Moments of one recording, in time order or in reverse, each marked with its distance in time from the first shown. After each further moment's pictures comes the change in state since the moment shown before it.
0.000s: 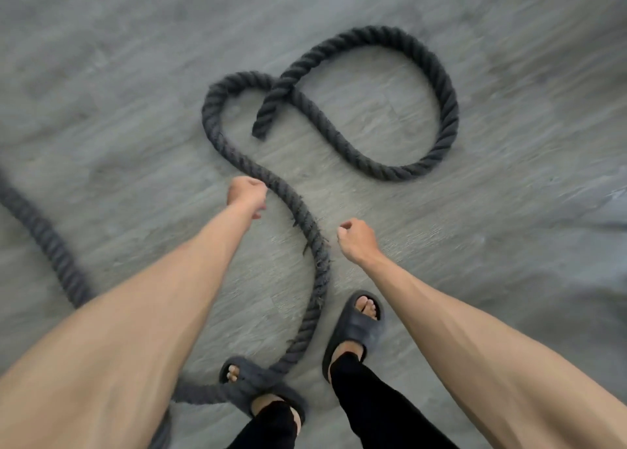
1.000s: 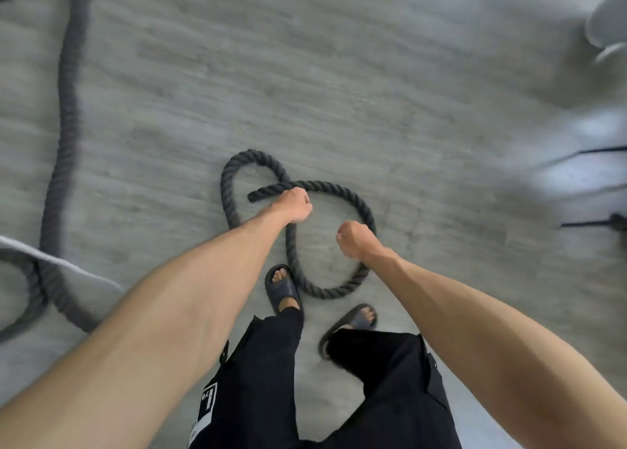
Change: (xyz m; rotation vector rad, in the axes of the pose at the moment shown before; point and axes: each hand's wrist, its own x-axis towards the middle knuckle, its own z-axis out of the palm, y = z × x) left_hand -0.158 0.368 -0.093 0.114 -0.099 0.122; right_hand -0.022 -0.347 -0.367 -0.994 -0.247 -0.365
